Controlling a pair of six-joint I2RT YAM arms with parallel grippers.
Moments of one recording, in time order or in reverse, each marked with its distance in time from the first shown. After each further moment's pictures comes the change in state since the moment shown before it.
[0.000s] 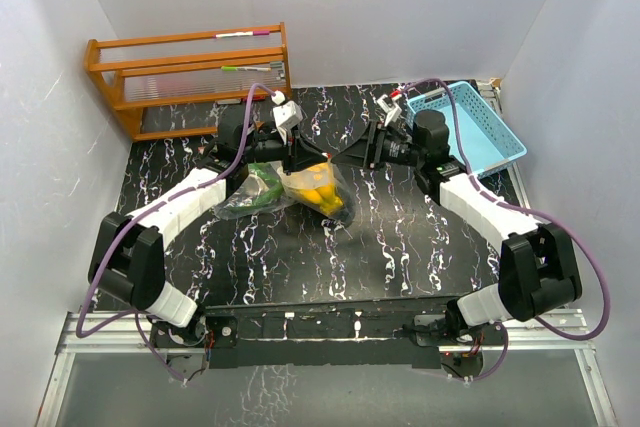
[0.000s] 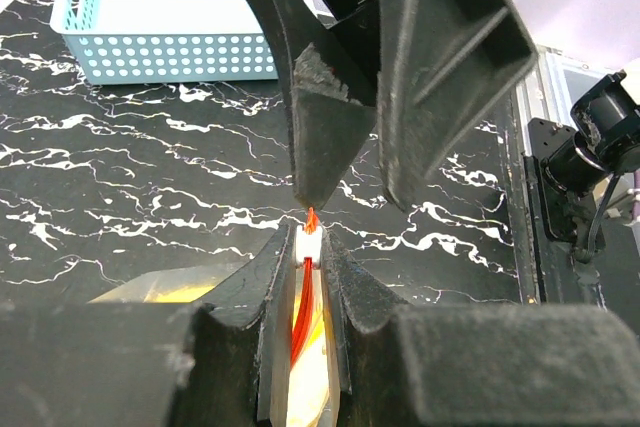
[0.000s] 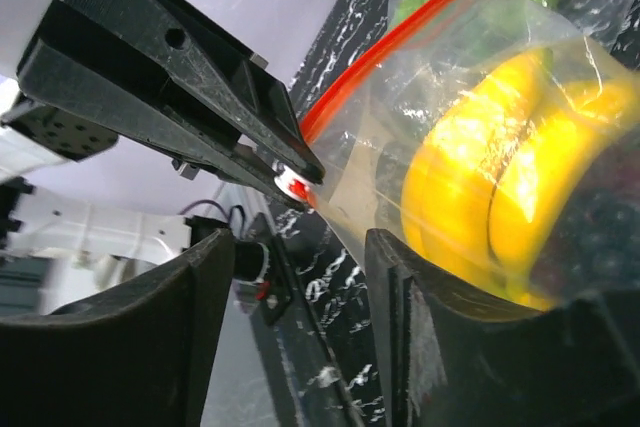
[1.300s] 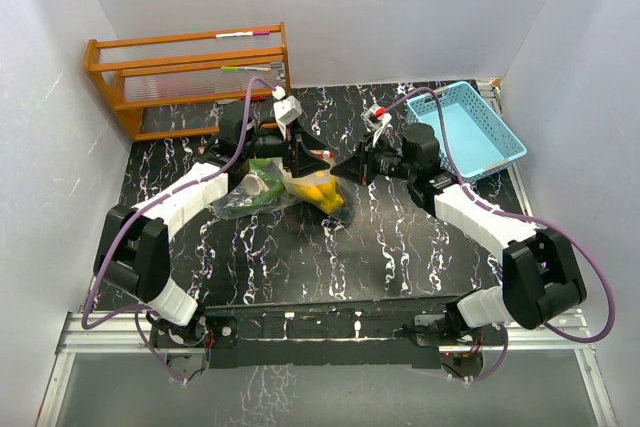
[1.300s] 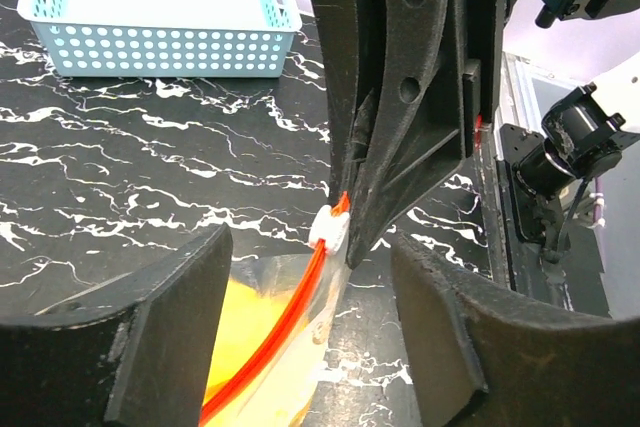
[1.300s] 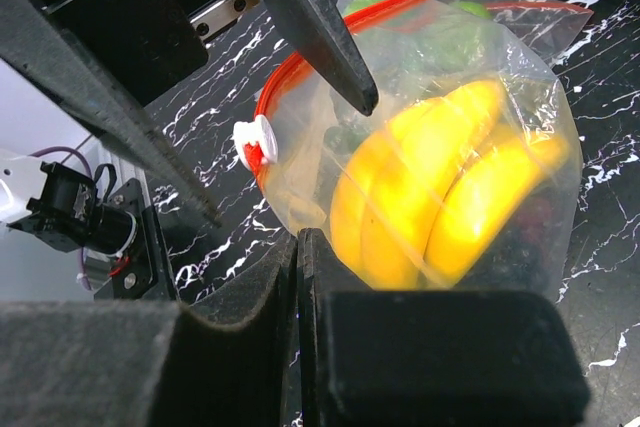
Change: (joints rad) left arm 0.015 0.052 0.038 0.008 0.065 -0.067; right arm 0.094 -0.036 -0.062 -0.011 0.124 -0.457
